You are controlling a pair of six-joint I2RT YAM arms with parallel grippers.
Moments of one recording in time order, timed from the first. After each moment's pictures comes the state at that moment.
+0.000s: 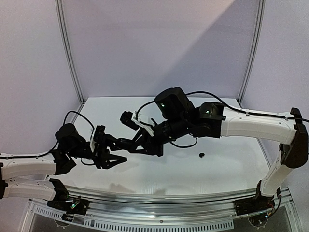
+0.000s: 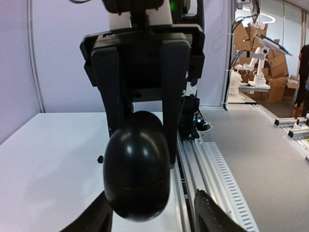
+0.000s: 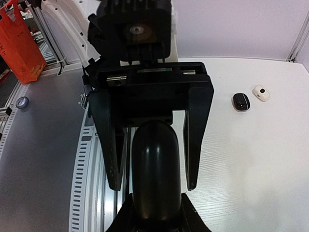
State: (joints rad) left arm -0.69 0.99 0.31 0.71 0.89 -0.03; right arm 1.18 1.72 1.55 -0.41 -0.36 -0.11
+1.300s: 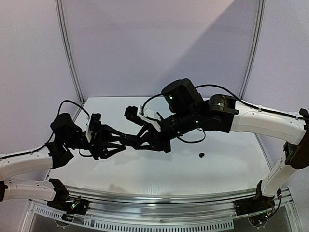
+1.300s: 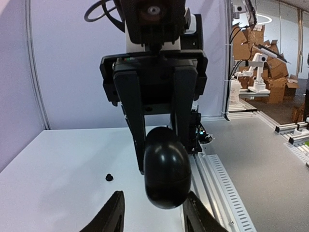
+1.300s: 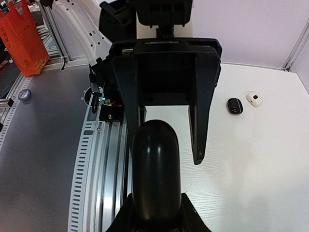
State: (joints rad) left arm -0.67 0.96 0.45 0.61 0.91 -0.02; right arm 1.18 1.66 1.59 -0.52 -0.35 -0.18
